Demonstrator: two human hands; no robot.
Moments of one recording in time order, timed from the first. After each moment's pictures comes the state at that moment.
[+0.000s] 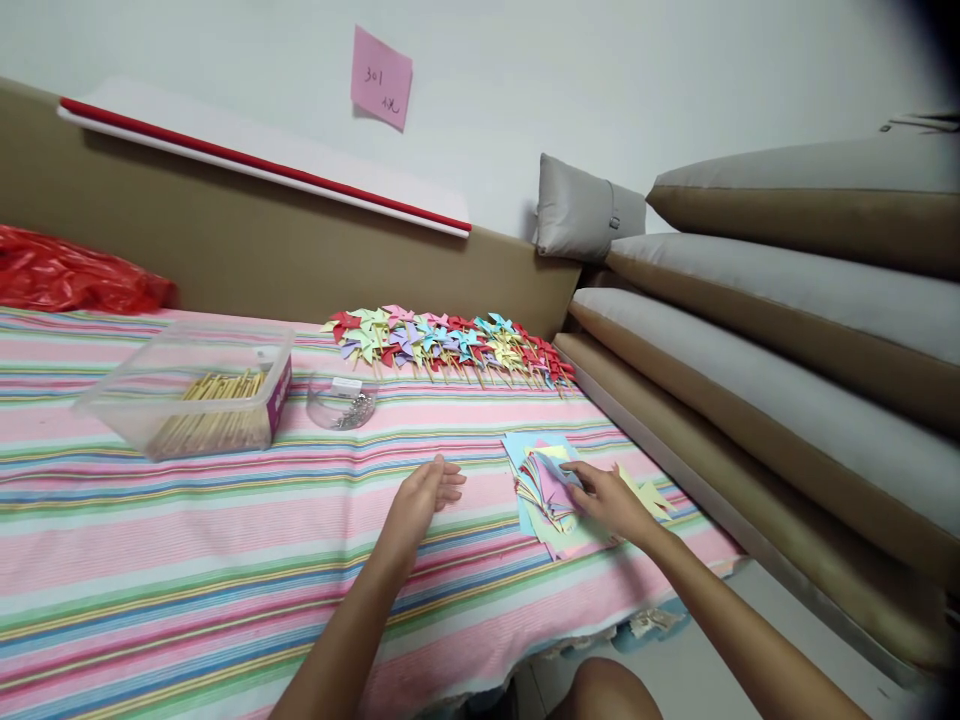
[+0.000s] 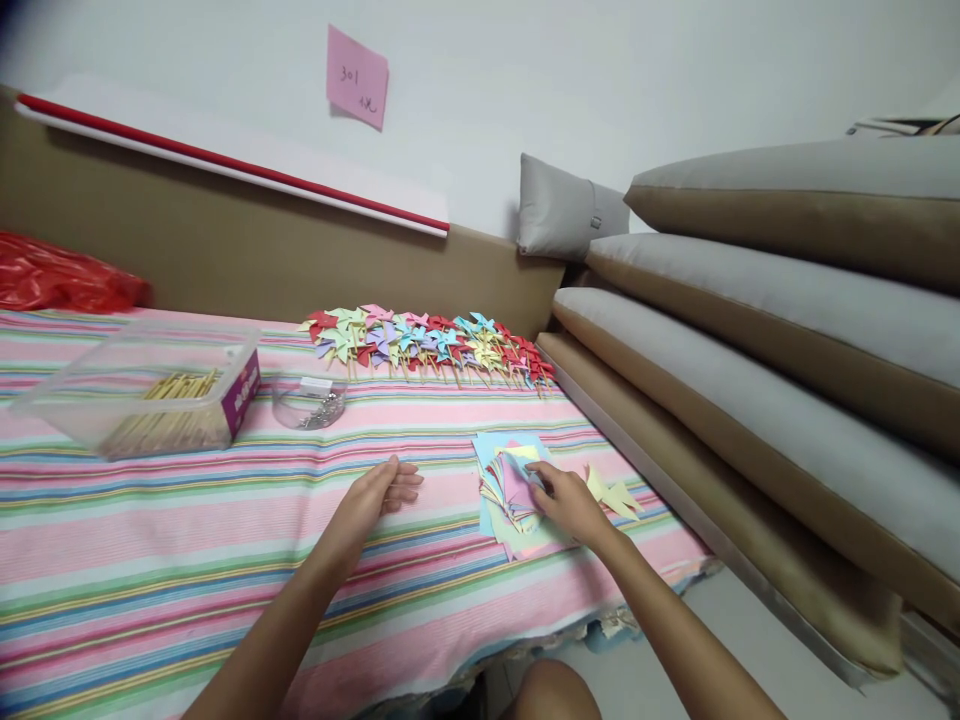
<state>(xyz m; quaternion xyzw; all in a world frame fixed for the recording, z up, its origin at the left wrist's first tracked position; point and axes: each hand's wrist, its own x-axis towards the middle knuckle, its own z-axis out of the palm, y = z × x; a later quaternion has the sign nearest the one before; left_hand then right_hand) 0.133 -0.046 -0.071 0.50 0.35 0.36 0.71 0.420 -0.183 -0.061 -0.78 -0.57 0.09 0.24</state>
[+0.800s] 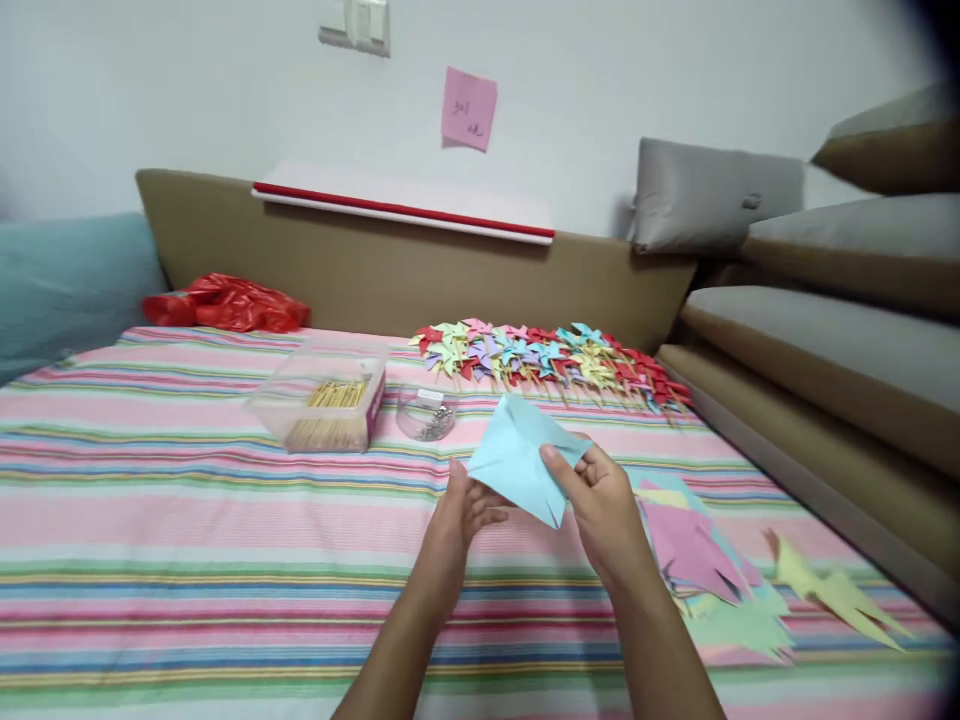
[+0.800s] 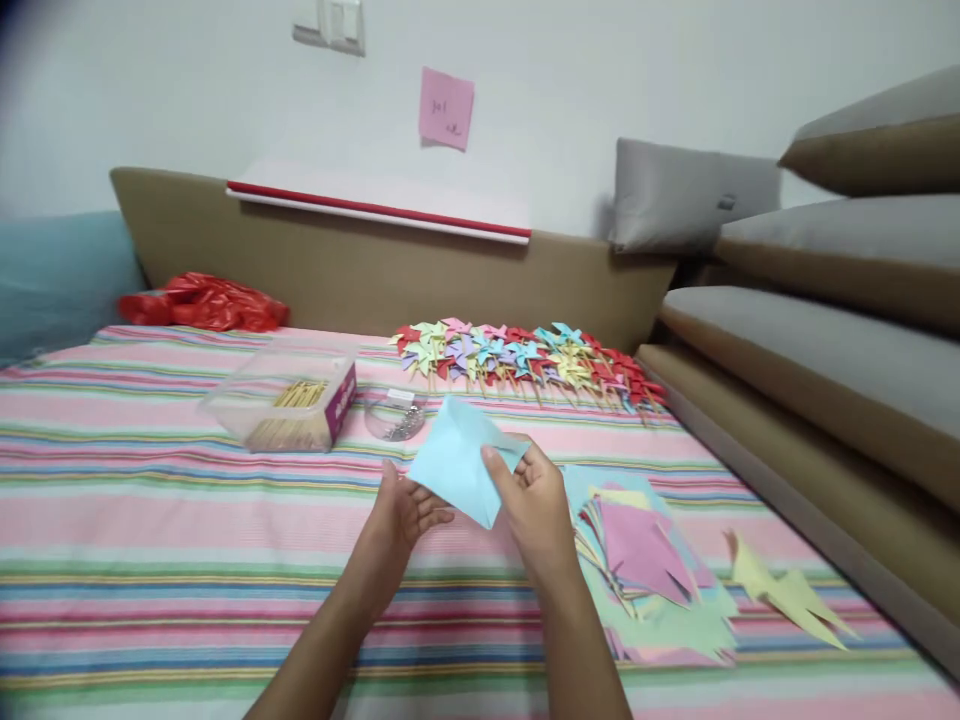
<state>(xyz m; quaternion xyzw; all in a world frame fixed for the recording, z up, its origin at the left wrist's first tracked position) 0.088 -0.044 -0.054 0.42 0.26 0.45 0.74 0.238 -0.078 -0.020 -0.51 -0.41 0.34 0.67</state>
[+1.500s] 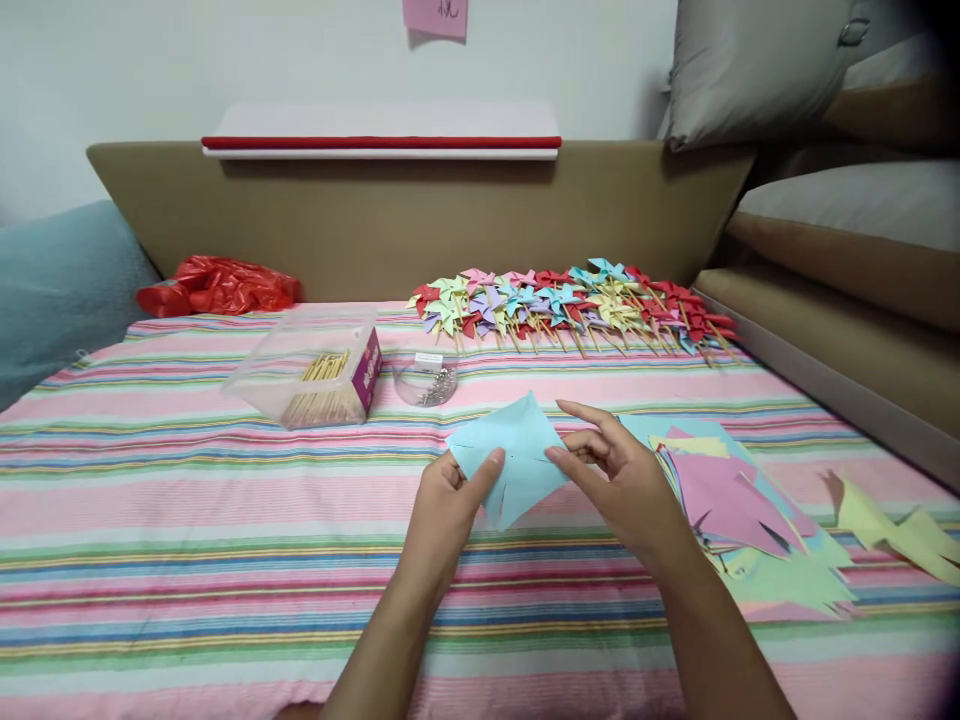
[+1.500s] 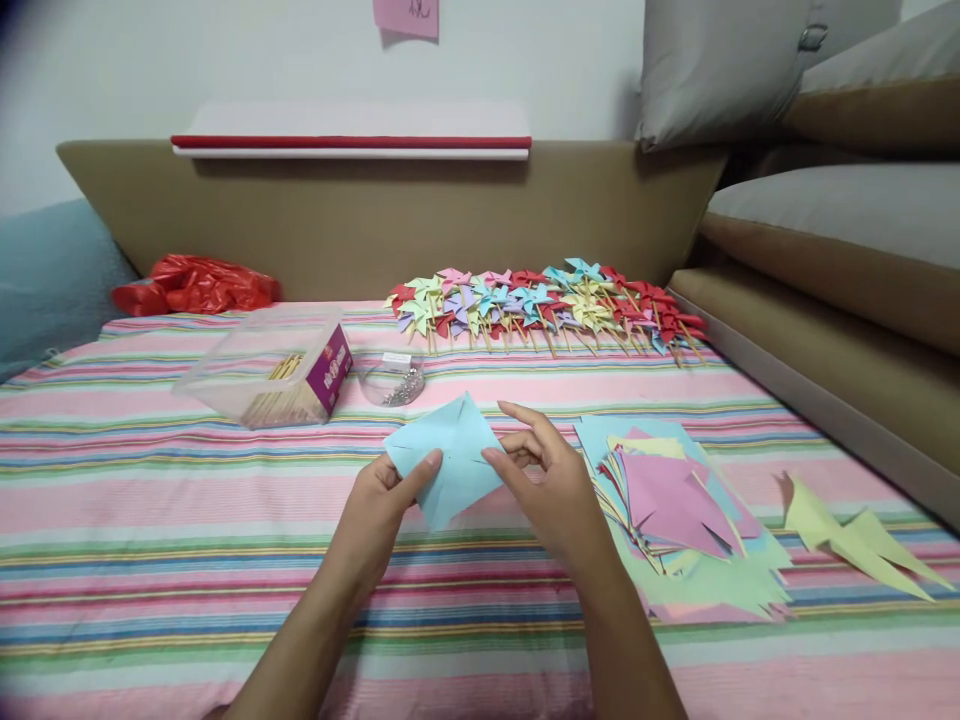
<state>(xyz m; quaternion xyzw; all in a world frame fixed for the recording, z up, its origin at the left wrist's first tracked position) 0.095 -0.047 -0.053 0.50 0.38 0.43 0.65 0.274 -0.098 -0.048 -0.57 -0.50 0.33 0.56</state>
